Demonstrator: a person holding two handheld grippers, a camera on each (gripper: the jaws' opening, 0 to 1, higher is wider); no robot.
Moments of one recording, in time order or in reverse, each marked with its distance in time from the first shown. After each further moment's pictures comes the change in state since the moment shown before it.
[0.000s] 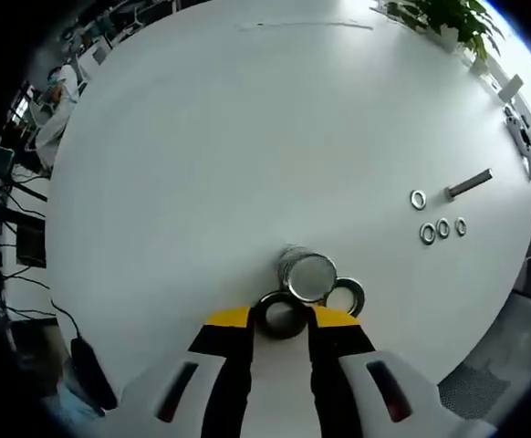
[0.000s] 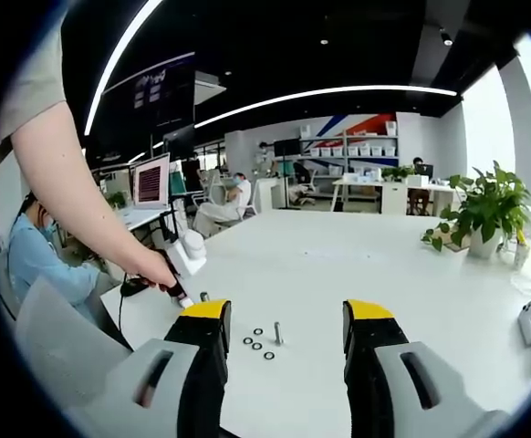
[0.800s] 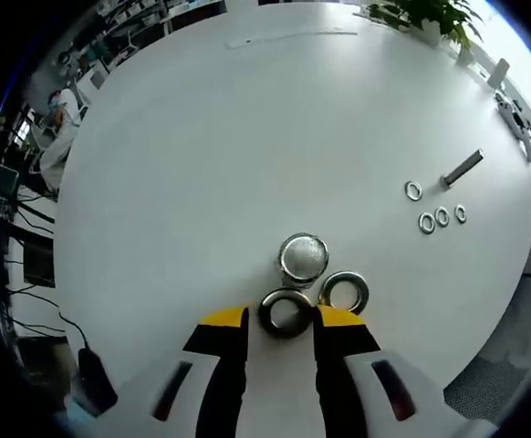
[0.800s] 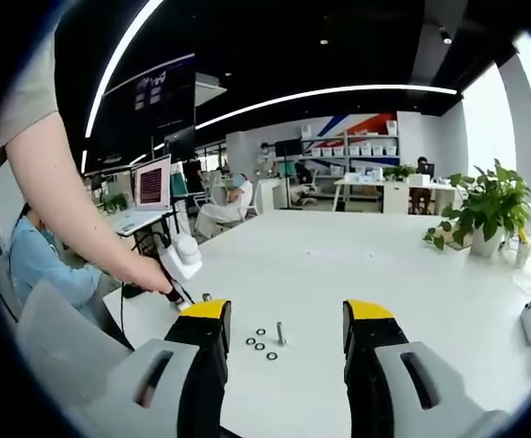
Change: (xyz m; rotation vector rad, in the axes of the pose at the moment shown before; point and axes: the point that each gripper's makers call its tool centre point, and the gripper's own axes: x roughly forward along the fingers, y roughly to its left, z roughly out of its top) left arm 0.002 0.009 0.002 0.047 -0.092 0.026; right arm 0.000 0.002 0.000 0.009 -0.002 0.011
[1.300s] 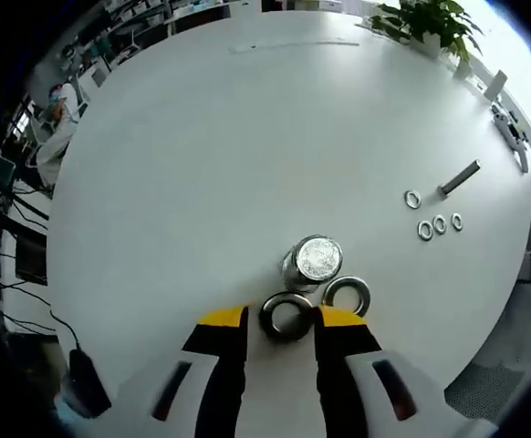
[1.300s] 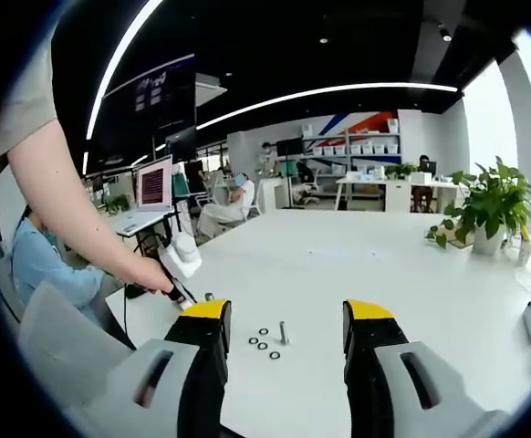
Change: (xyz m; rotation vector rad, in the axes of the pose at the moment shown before) left arm 0.002 0.001 0.004 -0.035 -0.028 -0.034; right arm 0.001 0.003 -0.001 0.005 0.006 0.014
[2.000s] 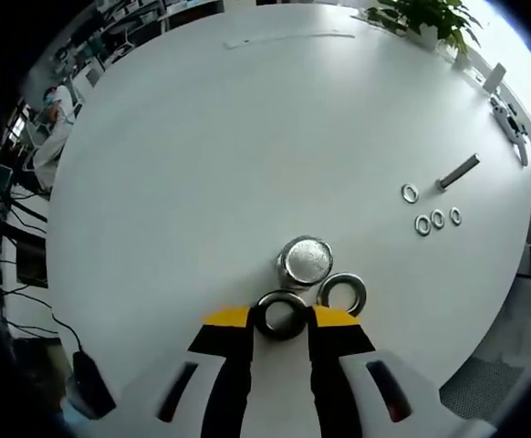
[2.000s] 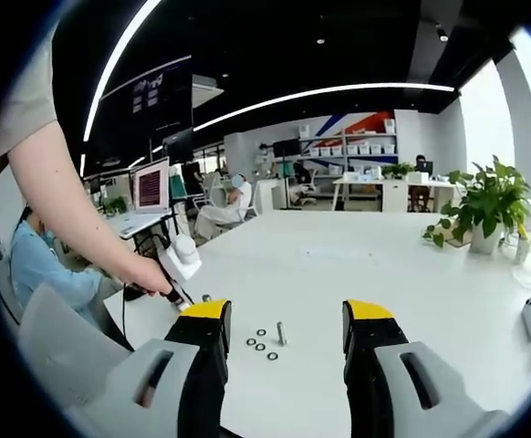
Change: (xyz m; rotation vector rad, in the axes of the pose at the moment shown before) left arm 0.000 -0.004 -0.002 0.030 0.038 -0.004; right arm -0.001 -0.004 0.001 0.012 -0.006 -0.017
